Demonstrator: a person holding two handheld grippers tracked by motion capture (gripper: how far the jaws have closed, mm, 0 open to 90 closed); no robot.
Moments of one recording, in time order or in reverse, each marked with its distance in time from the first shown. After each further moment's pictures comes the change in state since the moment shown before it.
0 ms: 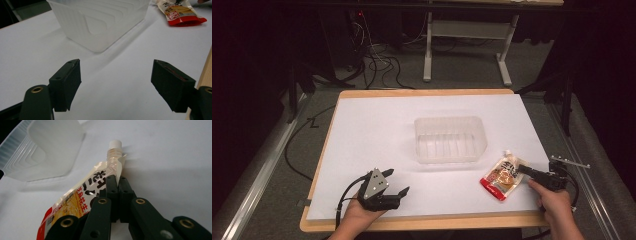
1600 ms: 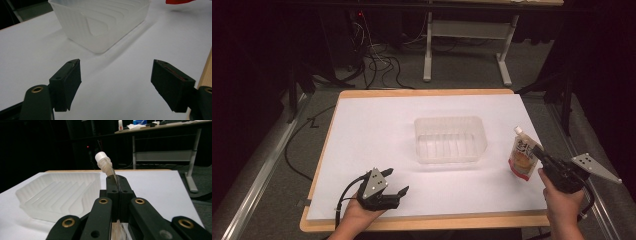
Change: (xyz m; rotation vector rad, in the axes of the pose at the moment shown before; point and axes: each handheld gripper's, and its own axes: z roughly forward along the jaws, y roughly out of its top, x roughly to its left) left arm 0.002 0.000 -0.001 -0.006 0.004 -0.005; right arm 0.079 0.018 -0.061 -0.473 -0.077 -0.376
